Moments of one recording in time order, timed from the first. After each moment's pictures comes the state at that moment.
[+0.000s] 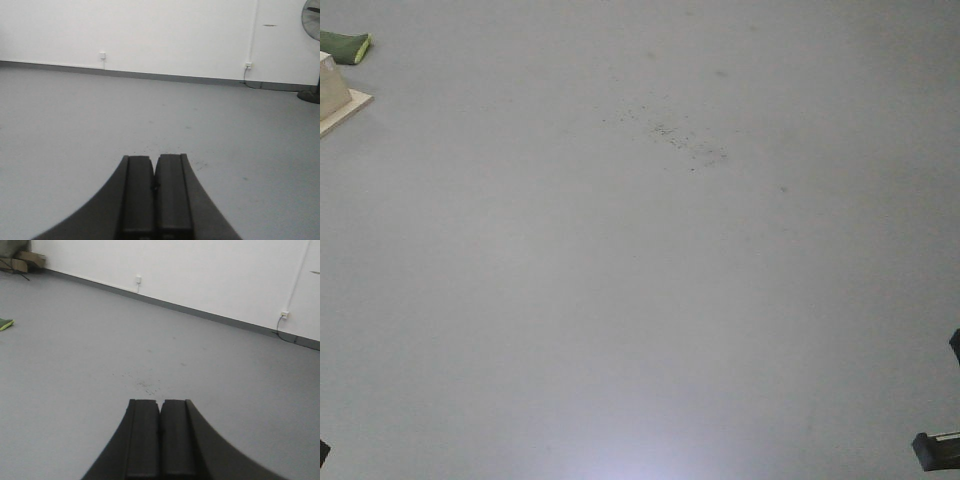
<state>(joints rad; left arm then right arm) -0.17 -0.01 0.03 -0.08 0.10 0.04 0.07 -0.01 0.03 0.09 0.19 -0.21</state>
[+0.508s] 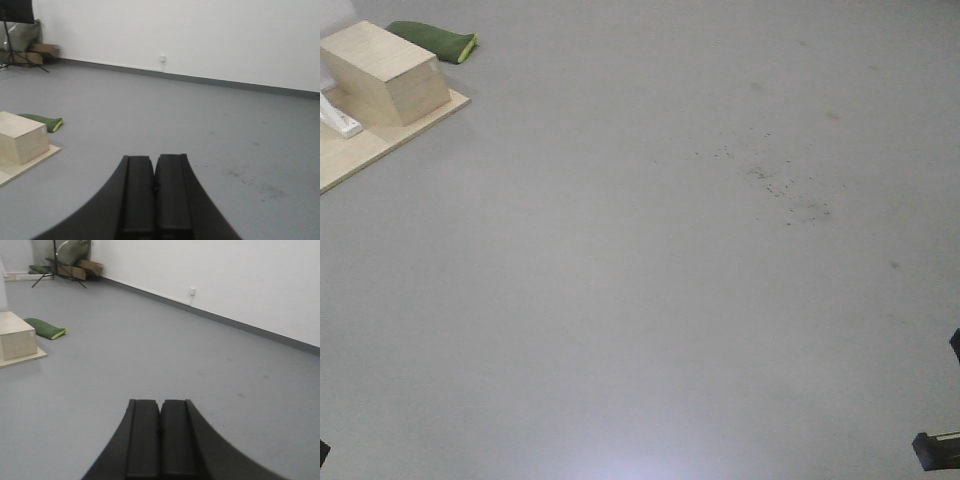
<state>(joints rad) -0.17 -0.01 0.03 -0.08 0.10 0.04 0.07 -0.01 0.03 0.09 0.19 -0.21</state>
